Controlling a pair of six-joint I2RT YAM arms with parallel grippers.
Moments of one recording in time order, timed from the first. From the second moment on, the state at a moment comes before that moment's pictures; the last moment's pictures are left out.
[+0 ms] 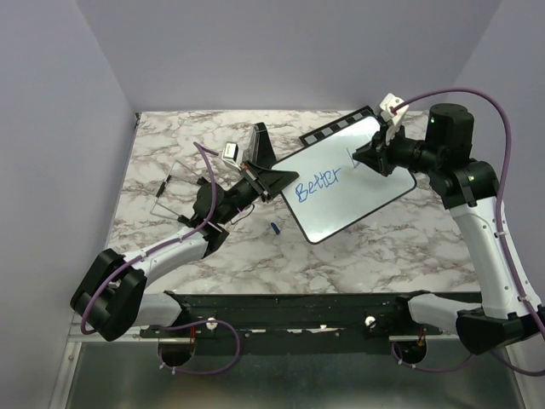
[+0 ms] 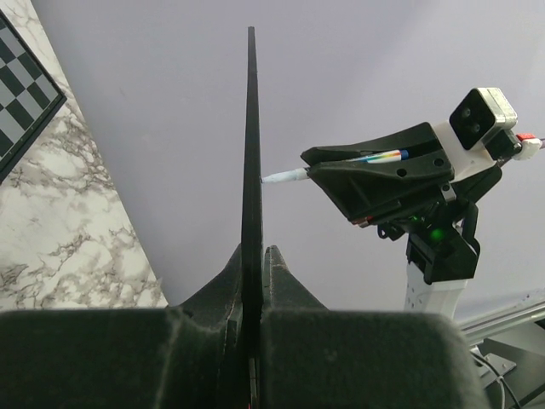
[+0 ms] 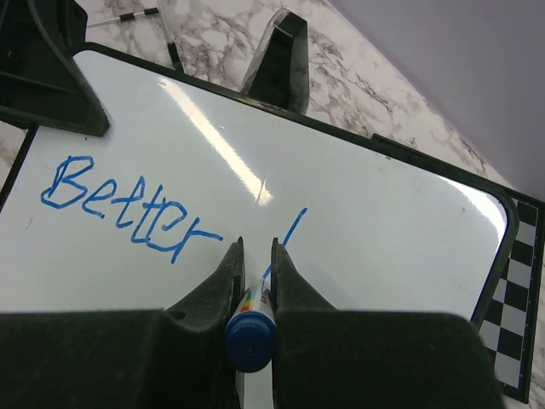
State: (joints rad) left arm -0.64 1.28 0.63 0.94 0.27 -1.40; right arm 0.24 1.18 1.51 -0.75 -0.59 -0.39
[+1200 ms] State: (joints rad) left arm -0.64 1.32 0.65 0.94 0.28 -1.41; right arm 0.24 1.18 1.49 -0.76 -0.65 -0.40
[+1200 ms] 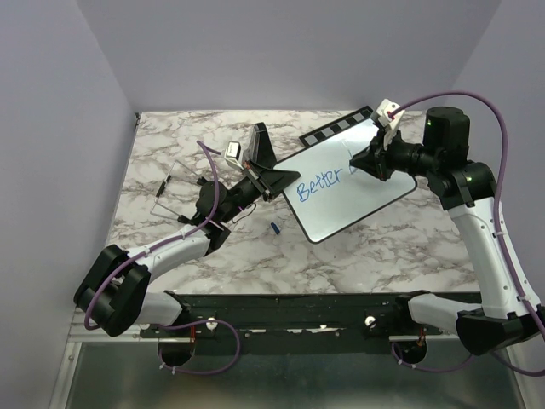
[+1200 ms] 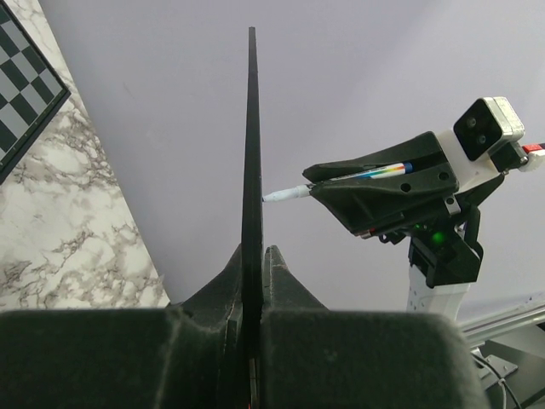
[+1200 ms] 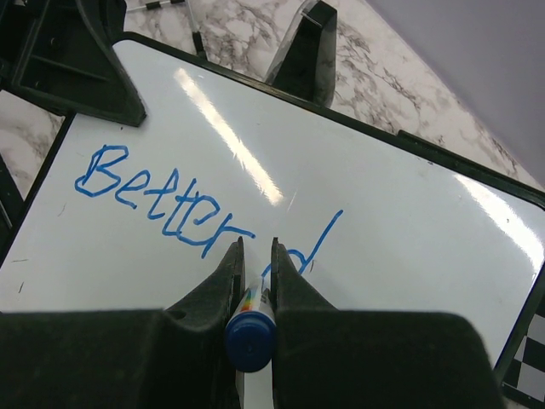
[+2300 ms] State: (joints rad) left arm -0.63 1.31 0.65 0.95 0.28 -1.41; right arm 0.24 1.20 1.52 -0.76 -0.57 -0.39
